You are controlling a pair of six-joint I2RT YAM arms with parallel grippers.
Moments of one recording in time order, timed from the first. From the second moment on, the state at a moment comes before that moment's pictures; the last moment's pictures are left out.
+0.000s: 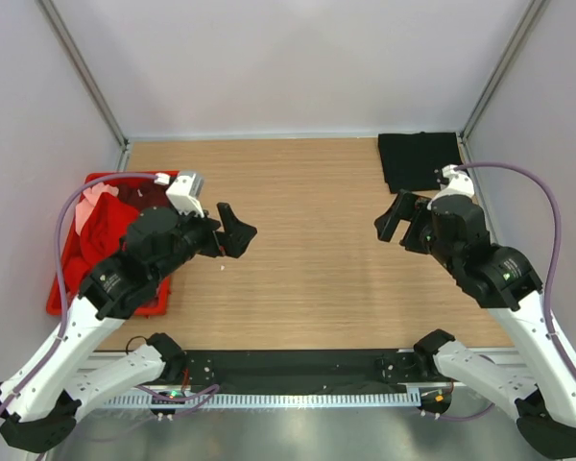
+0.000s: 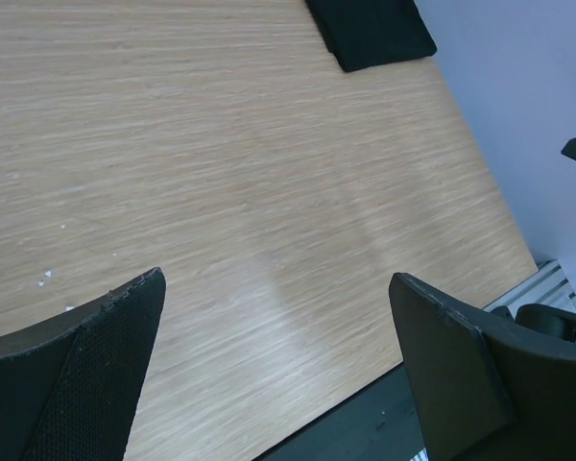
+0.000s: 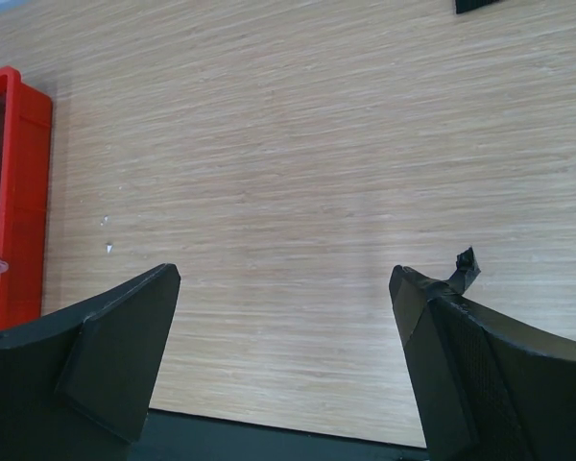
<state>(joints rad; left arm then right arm) -0.71 0.81 1.12 -0.62 -0.10 -0.48 0.53 0.83 1.22 -0.92 0.28 0.60</state>
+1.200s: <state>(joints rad) 0.44 1.32 0.93 -0.50 -0.34 -0.75 0.53 0.67 1.11 -0.89 0.11 0.60</state>
